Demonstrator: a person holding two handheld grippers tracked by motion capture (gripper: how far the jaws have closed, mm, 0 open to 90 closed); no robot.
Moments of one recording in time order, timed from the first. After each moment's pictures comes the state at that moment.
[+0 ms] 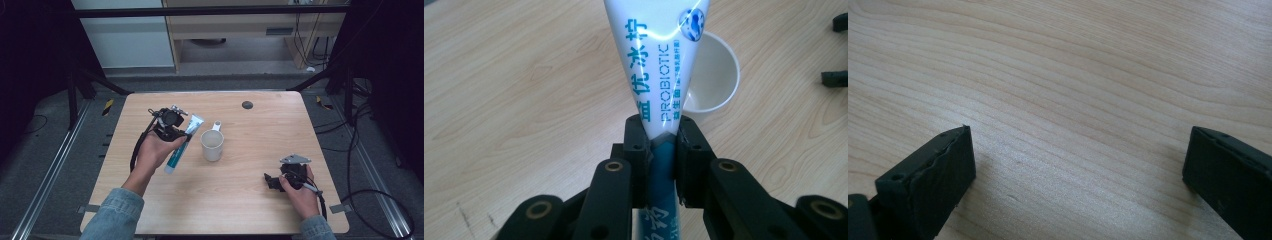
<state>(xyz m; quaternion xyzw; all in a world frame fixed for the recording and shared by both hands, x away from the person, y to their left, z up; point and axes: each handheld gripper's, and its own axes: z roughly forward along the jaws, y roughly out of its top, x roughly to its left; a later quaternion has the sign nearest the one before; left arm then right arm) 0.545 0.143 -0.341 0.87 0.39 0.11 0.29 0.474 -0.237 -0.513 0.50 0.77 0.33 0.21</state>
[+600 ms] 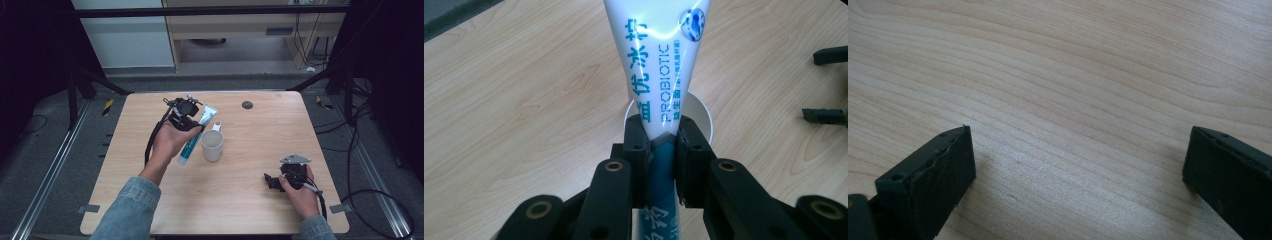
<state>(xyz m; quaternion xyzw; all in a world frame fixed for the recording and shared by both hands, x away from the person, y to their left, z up) 0.564 0.104 -0.325 0.87 0.39 0.12 0.30 0.475 -0.237 -0.513 0.50 0.77 0.33 0.22</state>
